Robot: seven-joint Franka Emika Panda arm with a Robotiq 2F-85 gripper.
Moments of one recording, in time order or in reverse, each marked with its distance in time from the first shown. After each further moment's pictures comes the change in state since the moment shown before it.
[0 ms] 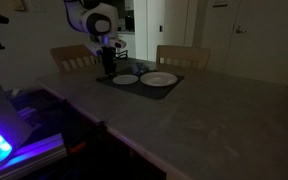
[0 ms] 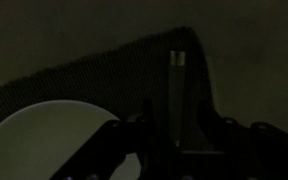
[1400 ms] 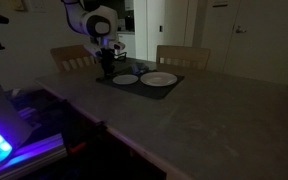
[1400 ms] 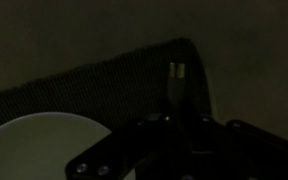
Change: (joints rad) arm 0.025 0.026 -0.010 0.022 -0.001 -0.029 0.000
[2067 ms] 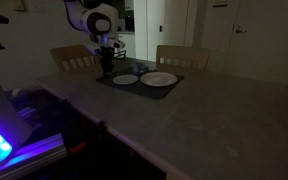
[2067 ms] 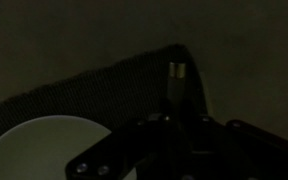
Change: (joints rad) arm 0.000 -0.024 -0.004 0.005 0.000 -0.061 0.030
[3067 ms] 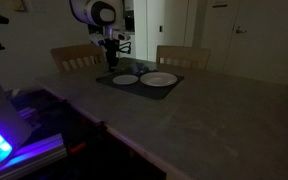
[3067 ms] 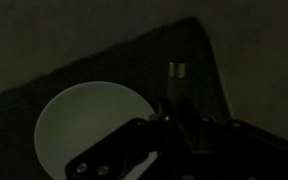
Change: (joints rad) arm 0.000 -0.088 -0.067 -0.004 -0.034 -0.071 0.053
